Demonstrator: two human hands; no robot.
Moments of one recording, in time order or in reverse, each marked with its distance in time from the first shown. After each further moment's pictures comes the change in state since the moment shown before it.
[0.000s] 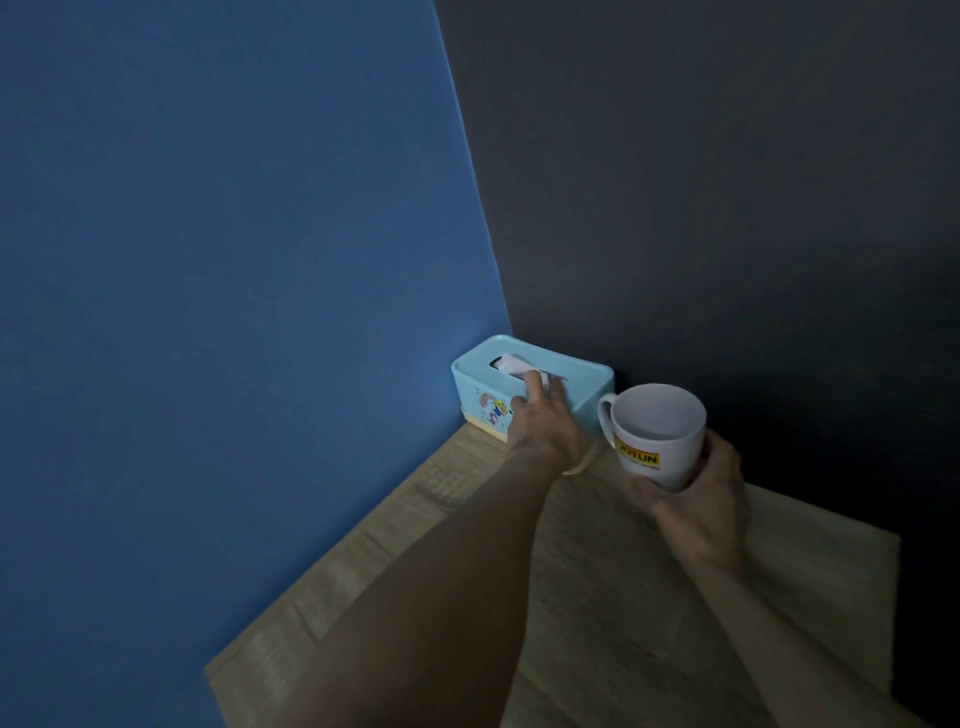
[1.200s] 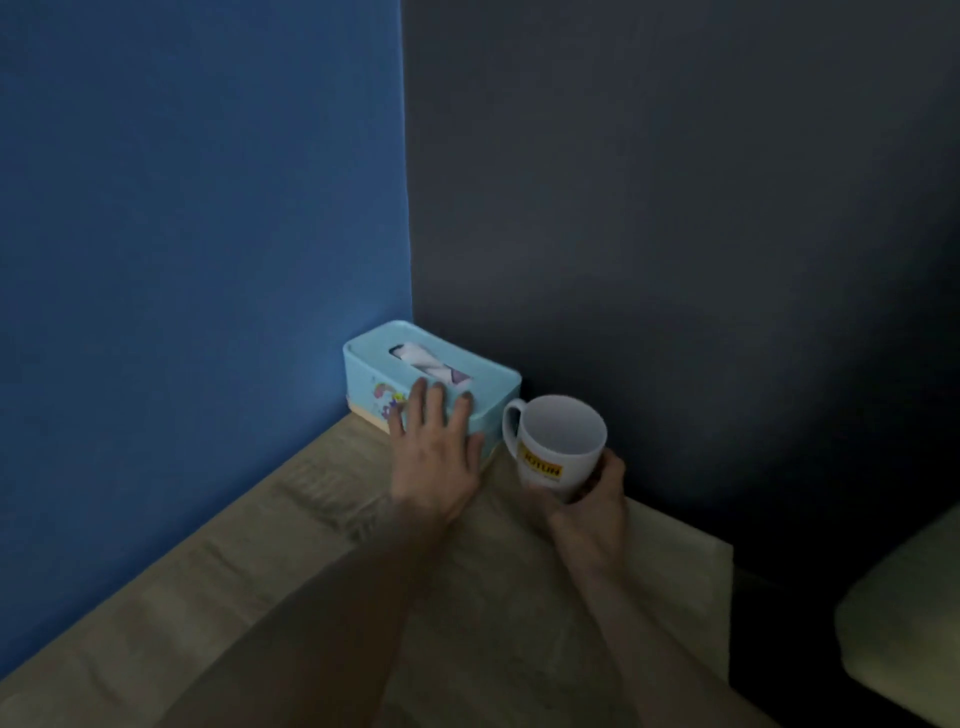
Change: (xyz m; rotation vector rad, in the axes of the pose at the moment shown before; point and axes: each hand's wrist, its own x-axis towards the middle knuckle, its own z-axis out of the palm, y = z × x) left_hand 0.002 -0.037 0.048 -0.006 0.403 0.184; right_hand 0.000 -0.008 0.002 -0.010 -0.018 0.082
